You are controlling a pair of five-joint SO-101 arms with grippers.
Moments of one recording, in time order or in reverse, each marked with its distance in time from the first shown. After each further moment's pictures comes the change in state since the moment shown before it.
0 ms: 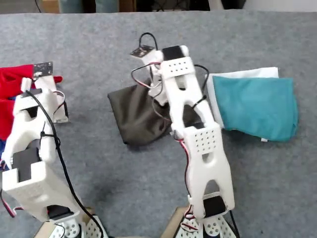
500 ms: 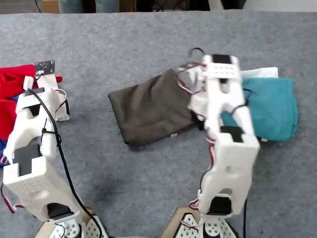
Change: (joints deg) left arm 0.4 3.1 -2.1 -1.5 0.1; right arm 18.5 -21.4 37.2 0.0 4.0
